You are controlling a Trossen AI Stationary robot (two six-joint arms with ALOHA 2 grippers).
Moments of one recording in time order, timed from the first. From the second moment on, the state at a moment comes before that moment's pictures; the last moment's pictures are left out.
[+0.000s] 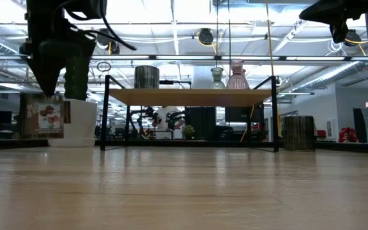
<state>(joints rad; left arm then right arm) -0.10 1.35 1.00 -1.35 -0.25 -0.96 0.09 0.26 0.59 -0.40 0.44 0.38</state>
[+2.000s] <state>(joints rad) -0.09 1.86 2.02 -1.30 -0.31 -0.51 0.09 0.26 0.59 -0.42 0.44 0.37</state>
